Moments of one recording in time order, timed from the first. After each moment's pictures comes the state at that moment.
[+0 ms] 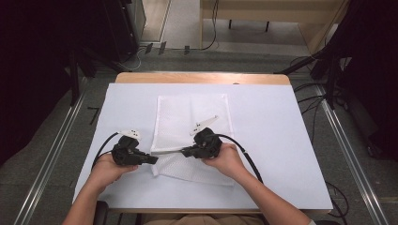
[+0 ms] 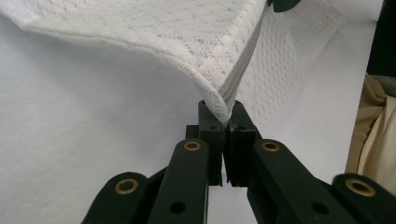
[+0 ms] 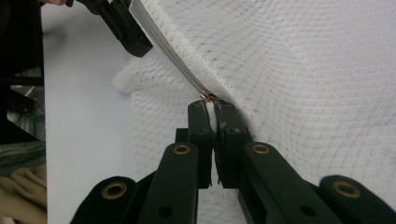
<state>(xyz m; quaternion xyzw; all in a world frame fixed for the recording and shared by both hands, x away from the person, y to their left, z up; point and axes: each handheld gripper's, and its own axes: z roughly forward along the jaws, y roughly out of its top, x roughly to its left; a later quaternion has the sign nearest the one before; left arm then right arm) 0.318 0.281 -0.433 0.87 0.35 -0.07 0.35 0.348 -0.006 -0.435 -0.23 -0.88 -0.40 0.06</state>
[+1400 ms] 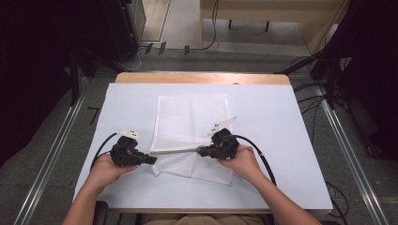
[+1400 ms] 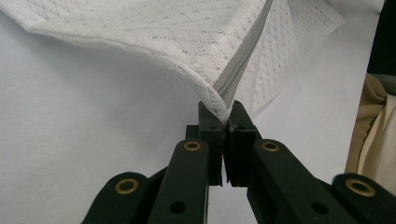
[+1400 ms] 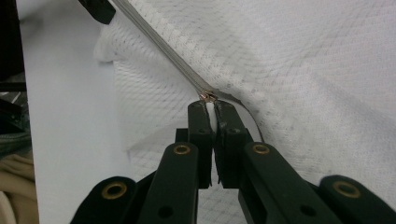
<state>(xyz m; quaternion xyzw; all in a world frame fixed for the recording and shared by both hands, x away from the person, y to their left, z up) 0.317 0.284 -0.434 0.86 0.36 -0.07 0.35 0.347 -0.054 -0.439 -0.27 -0.88 -0.39 0.05</state>
